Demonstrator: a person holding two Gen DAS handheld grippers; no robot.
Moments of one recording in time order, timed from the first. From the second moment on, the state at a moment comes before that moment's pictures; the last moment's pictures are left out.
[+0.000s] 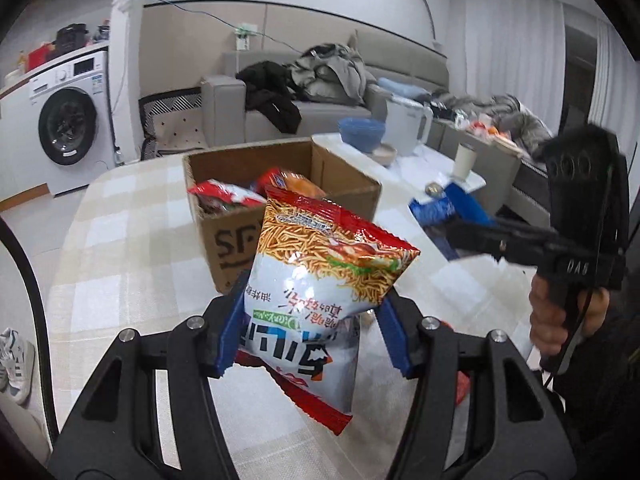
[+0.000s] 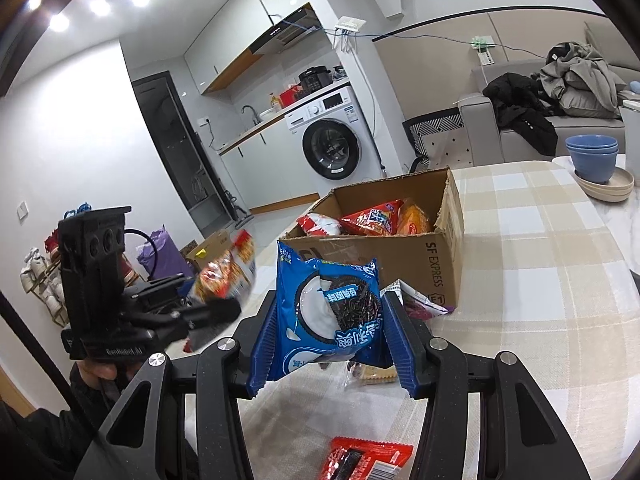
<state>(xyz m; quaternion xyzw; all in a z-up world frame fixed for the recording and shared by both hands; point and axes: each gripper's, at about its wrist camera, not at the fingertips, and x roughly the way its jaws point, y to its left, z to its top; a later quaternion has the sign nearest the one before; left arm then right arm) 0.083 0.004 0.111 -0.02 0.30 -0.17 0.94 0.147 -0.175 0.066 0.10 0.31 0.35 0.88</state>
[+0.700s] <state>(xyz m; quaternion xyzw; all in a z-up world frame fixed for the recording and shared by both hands) 0.146 0.025 0.147 -0.04 0.28 -0.11 0.95 0.192 -0.157 0.085 0.07 0.29 0.29 0.91</state>
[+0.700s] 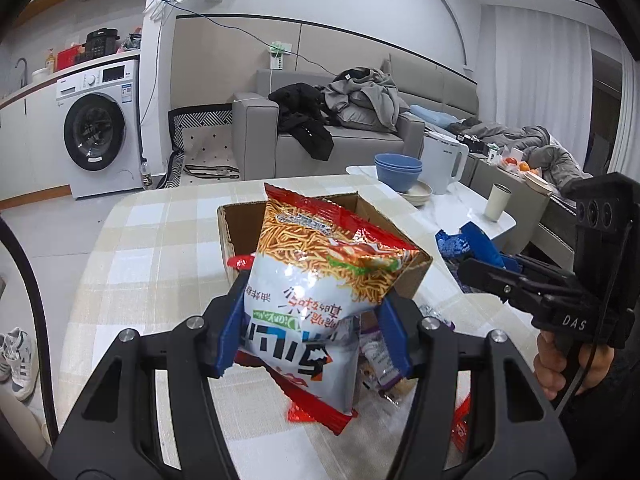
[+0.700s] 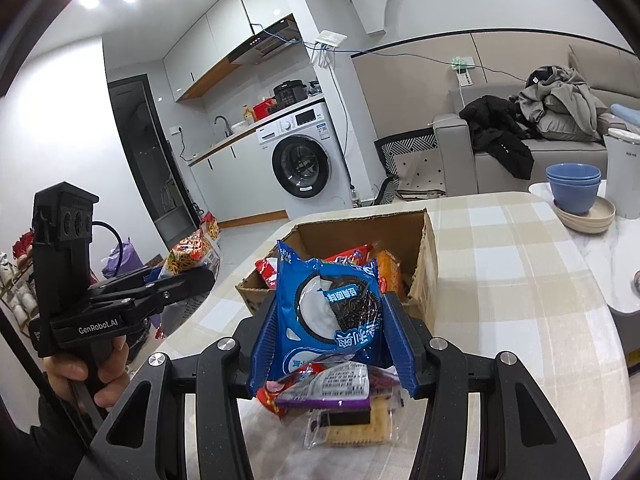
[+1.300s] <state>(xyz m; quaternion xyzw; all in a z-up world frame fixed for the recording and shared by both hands) 0.221 0.014 0.136 -0.04 0.28 -0.10 0.95 0.231 -0.136 0.081 0.04 0.28 0.27 0.92</state>
